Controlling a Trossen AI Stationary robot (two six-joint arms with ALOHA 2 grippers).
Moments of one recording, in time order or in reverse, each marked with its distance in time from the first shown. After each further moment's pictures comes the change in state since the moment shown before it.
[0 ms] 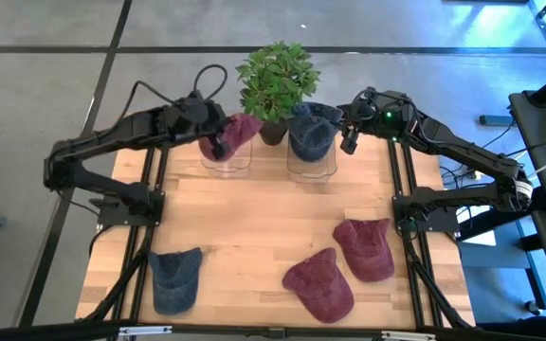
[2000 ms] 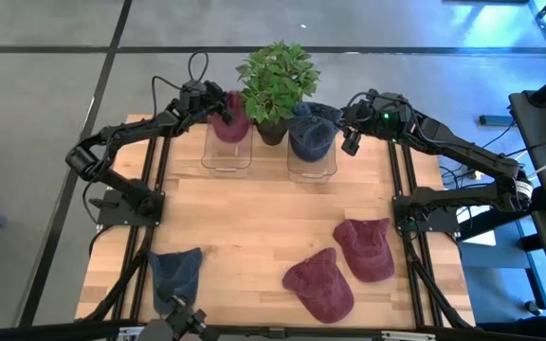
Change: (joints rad) left arm 0.582 0.271 -0.505 0.999 0.319 0.024; right arm 0.000 0.000 0.000 -0.080 0.062 -0.003
